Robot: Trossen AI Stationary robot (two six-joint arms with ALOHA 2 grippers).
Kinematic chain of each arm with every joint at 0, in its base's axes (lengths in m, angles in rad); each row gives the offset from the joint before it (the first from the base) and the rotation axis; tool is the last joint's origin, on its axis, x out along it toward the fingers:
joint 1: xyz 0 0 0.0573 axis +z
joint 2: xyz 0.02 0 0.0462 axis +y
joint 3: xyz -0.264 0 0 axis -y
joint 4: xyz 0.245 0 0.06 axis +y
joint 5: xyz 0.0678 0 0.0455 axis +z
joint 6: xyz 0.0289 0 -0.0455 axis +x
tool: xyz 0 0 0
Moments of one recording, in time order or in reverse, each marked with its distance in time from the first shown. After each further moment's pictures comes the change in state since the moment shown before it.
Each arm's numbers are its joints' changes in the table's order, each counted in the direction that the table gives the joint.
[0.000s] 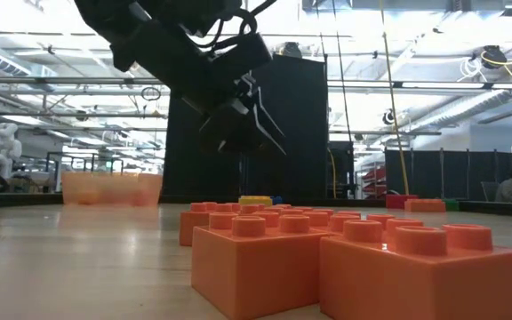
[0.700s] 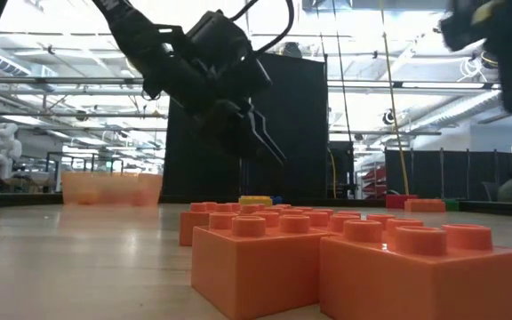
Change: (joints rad) left arm 0.232 0.000 0.000 0.047 -0.487 -0.058; right arm -0.511 -0.201 0.000 0.469 -0.417 -0.450
